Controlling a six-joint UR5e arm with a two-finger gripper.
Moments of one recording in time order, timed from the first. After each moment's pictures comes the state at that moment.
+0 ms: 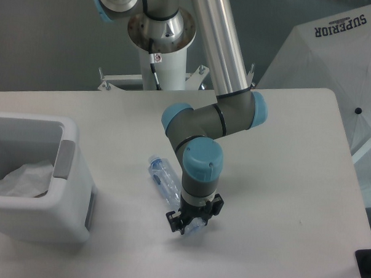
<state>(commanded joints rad) 2.39 -2.07 -1.55 -0.77 1.48 -0.06</state>
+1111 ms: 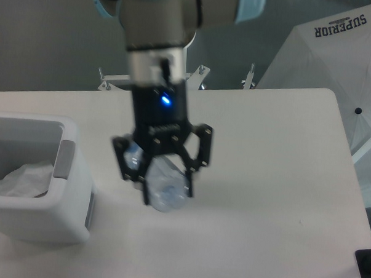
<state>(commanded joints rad) 2.21 -1.79 -1.29 -0.69 1.48 -0.11</state>
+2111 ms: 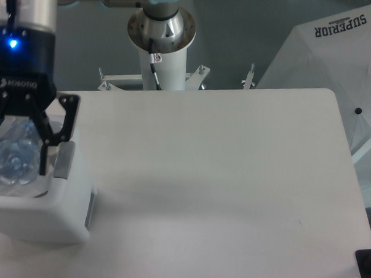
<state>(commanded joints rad) 2.01 -1.89 -1.23 -0.68 1.48 -0.13</state>
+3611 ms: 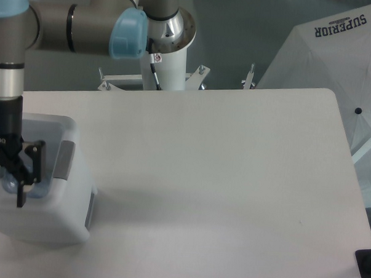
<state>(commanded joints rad) 1.95 -1.89 -1.32 -0.67 1.49 -0.12</state>
